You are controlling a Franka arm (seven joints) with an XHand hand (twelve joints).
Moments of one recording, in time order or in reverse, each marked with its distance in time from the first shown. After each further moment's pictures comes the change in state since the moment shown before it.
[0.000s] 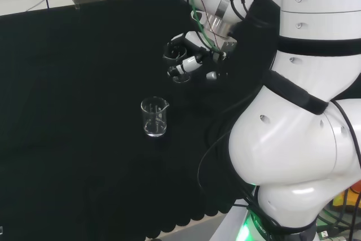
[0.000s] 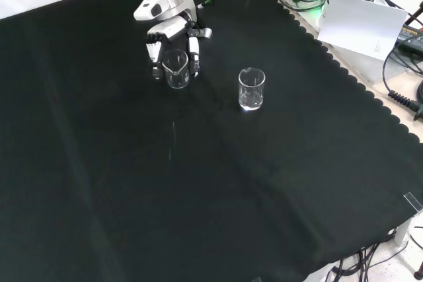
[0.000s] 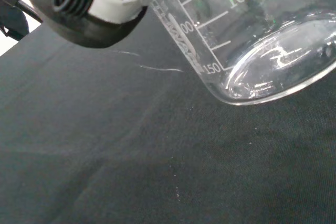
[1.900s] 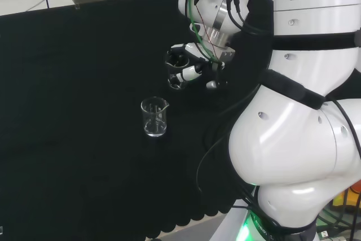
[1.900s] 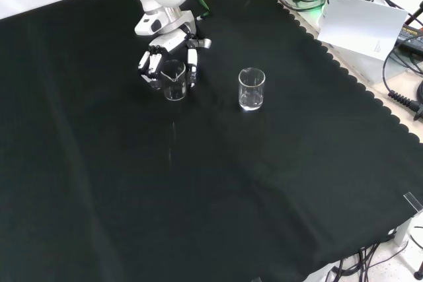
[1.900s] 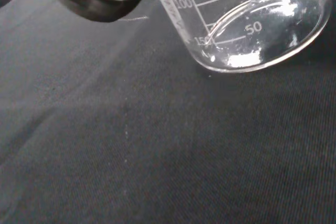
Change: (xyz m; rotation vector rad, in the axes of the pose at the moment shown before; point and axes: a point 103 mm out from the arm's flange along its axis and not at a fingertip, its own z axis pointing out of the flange) arm -0.021 -0.004 0.033 0.047 -0.012 0.024
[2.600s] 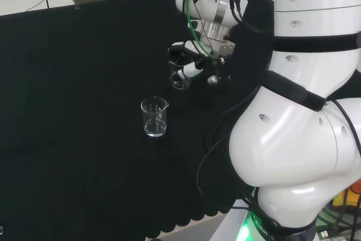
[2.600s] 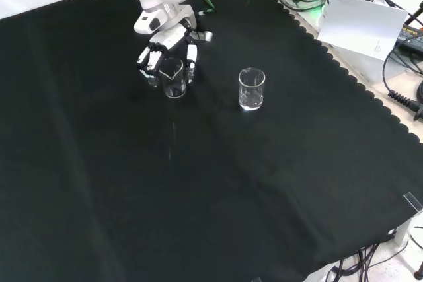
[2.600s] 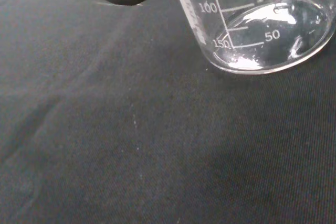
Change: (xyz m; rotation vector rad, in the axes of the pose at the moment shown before) arm 0.008 -0.006 -0.016 0.101 -0.034 0.070
